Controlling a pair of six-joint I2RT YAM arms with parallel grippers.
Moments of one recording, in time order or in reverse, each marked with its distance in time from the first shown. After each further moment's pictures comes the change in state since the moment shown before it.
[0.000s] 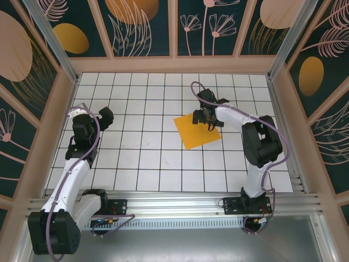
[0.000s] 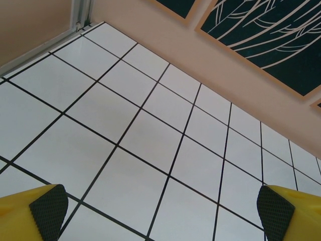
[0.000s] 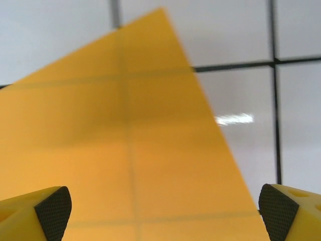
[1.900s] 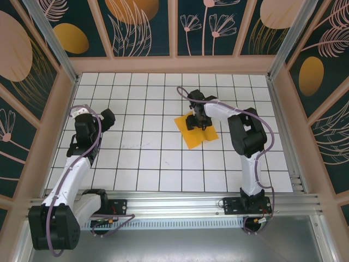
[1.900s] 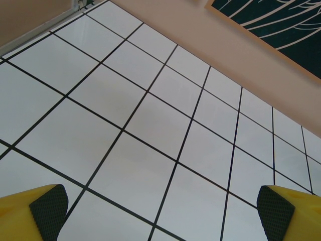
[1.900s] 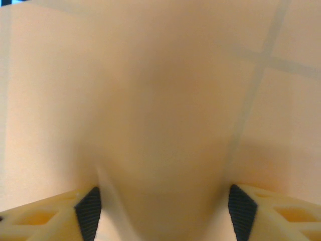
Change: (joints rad) left arm 0.000 0.047 0.000 -0.022 0.011 0.000; right arm 0.040 0.216 0.158 -0.096 -0.114 -0.225
